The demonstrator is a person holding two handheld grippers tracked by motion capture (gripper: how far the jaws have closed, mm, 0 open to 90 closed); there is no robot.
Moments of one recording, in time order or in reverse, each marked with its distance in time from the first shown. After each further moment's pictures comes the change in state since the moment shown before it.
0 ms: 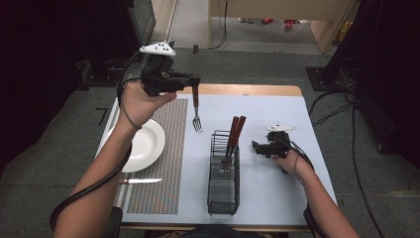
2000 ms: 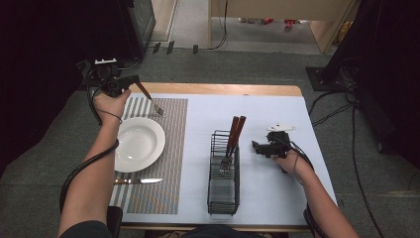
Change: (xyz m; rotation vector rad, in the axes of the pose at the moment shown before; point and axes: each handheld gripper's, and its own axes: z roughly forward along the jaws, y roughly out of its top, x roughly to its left) left arm 0.193 -0.135 -0.013 -0.072 0.474 -0.513; right arm 0.000 0.000 0.000 0.002 -0.002 0.000
